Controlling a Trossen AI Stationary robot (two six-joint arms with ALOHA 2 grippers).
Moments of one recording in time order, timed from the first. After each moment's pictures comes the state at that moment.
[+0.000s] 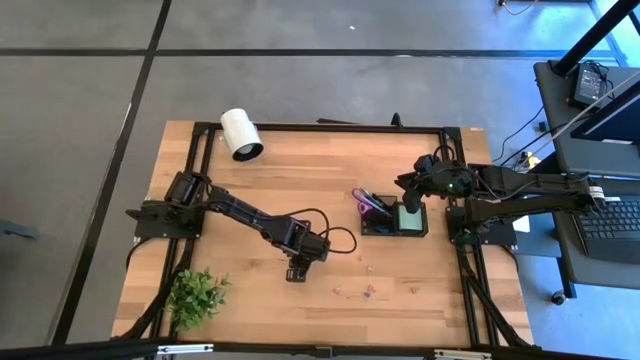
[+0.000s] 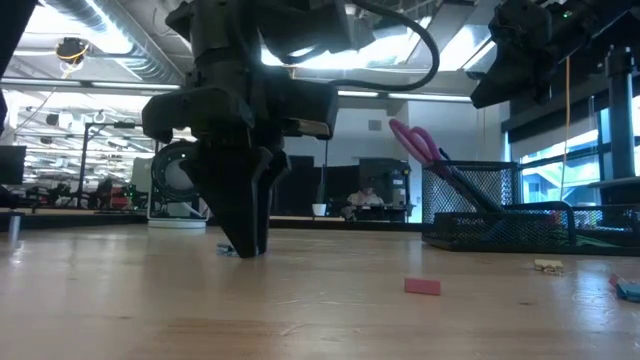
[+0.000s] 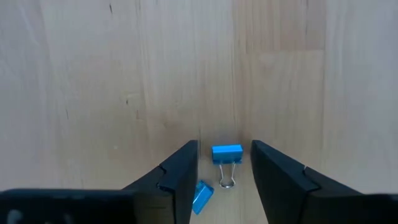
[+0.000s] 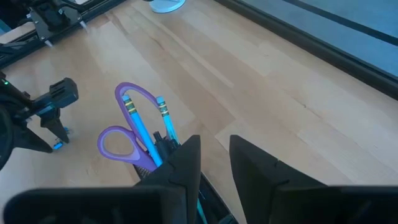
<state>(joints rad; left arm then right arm) -0.25 2.01 1.30 -0.63 -0.01 -0.23 -0.07 0.75 0.67 -0.57 0.32 0.49</state>
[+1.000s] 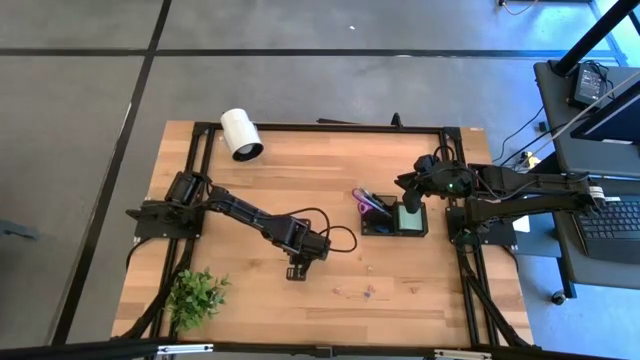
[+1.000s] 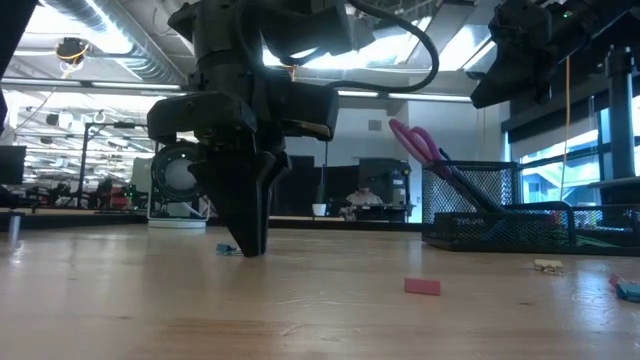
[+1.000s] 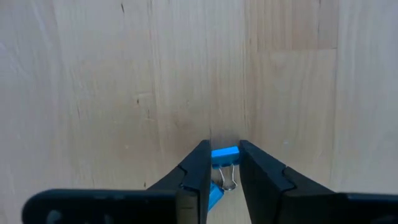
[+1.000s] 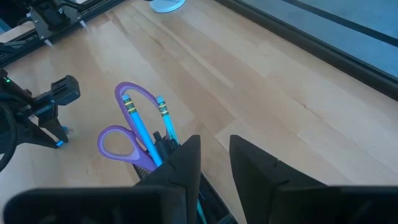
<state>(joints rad) -0.25 2.01 1.30 -0.65 -0.01 -0.22 -0.07 0.75 0.67 -0.57 0.32 0.48</state>
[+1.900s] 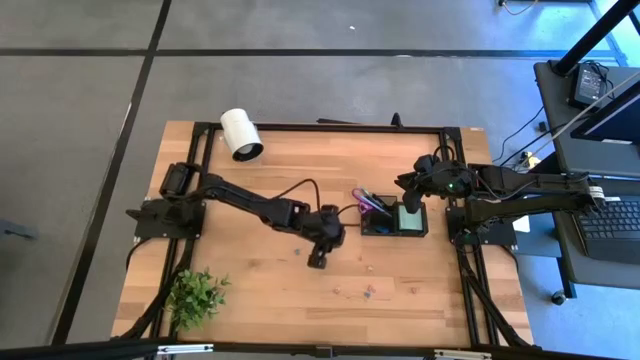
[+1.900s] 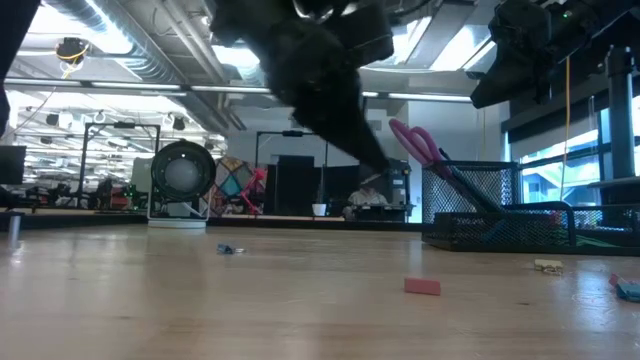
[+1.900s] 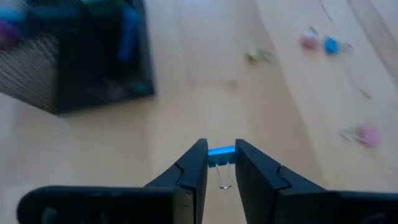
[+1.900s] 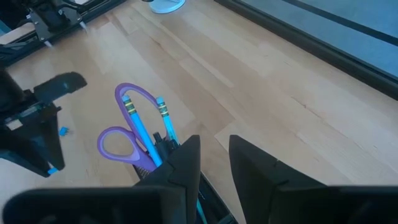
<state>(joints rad) -0.14 1.92 1.30 -0.21 -0.04 0.08 -0.07 0.75 0.67 -0.57 0.32 0.49</state>
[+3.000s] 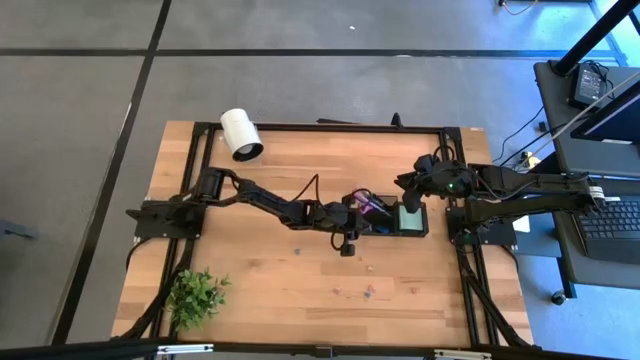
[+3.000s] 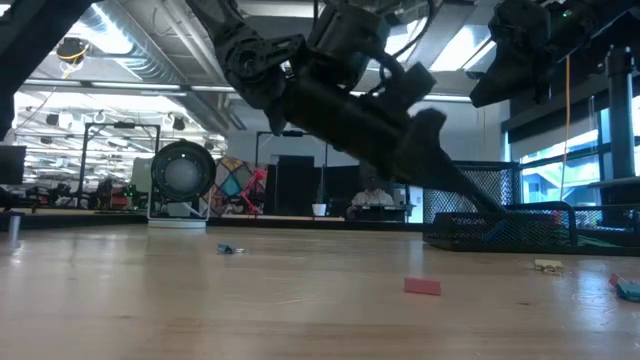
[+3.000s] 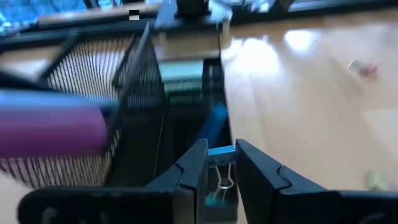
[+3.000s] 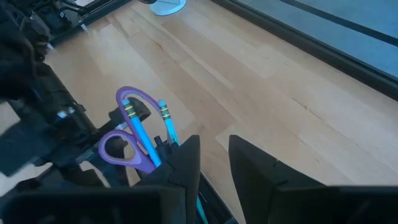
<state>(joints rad) -0.05 2.18 1.30 0.47 -0.11 0.07 -0.07 0.75 0.67 -0.56 0.32 0.49</state>
